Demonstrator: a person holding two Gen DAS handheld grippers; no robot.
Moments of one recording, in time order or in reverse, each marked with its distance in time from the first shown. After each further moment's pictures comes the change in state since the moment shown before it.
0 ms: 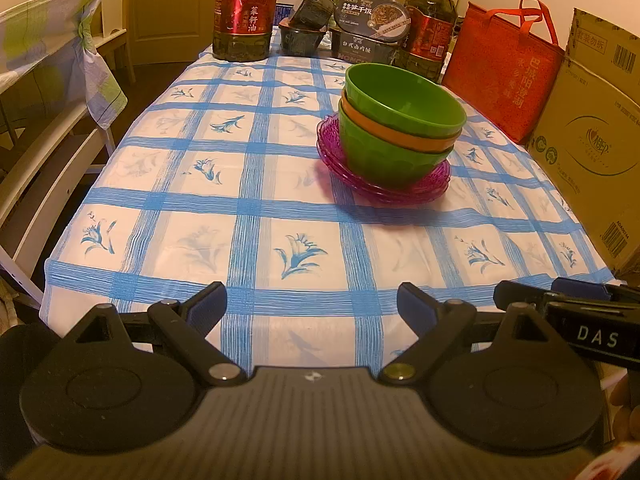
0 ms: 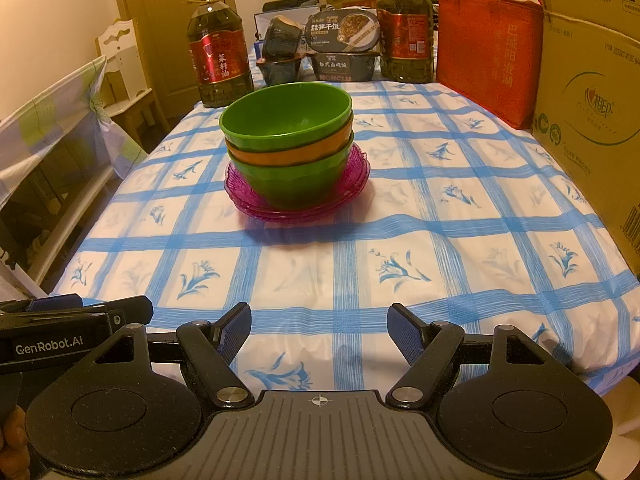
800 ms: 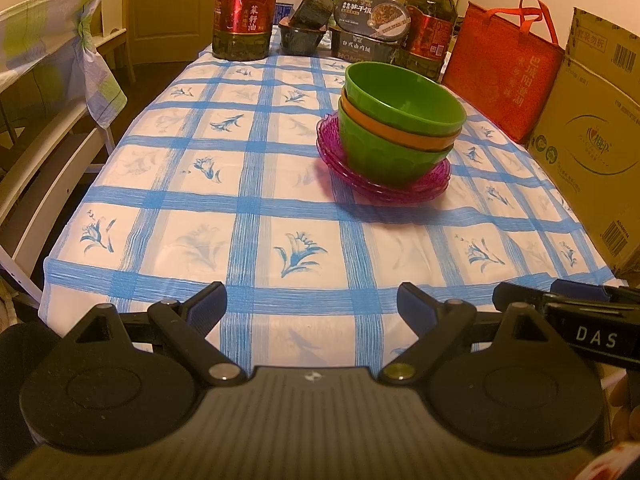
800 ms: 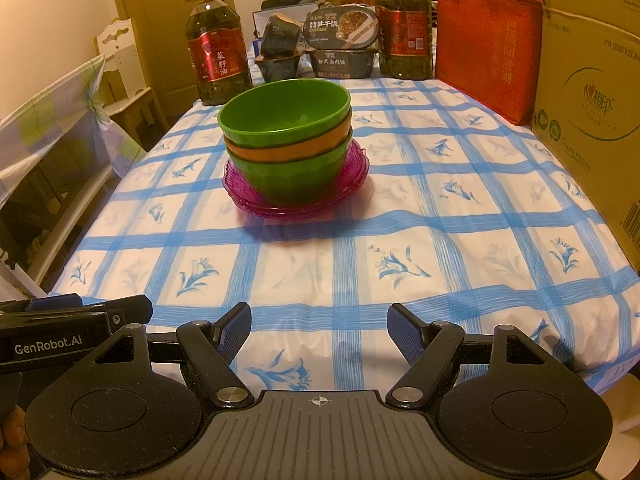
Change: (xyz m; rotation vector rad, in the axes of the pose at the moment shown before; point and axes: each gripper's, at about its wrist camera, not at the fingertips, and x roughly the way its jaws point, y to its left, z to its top) left arm 0.000 -0.001 -0.001 0.000 -0.008 0.001; right arm 0.001 -0.001 -0.004 0.006 0.004 -0.001
